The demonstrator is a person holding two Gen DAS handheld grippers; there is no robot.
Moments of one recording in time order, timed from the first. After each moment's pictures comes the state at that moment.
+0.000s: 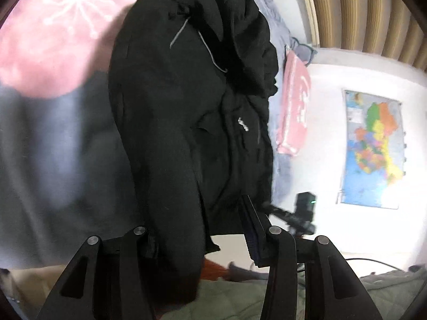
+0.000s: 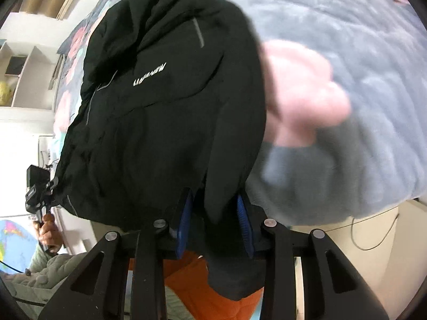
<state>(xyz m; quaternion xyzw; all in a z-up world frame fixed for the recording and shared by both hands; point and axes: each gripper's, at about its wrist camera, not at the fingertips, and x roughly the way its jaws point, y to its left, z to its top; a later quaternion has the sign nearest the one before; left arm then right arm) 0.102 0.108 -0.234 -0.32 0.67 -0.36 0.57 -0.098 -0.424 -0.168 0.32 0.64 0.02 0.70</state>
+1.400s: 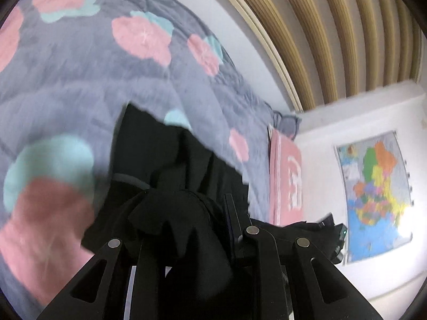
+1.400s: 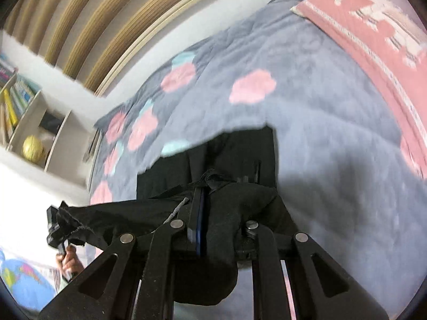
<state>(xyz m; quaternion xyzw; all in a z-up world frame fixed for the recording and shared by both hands) 0.325 0.079 -0.080 -0.32 0.52 -0.32 0.73 0.141 -0.526 0.003 0.33 0.44 0.01 0.83</state>
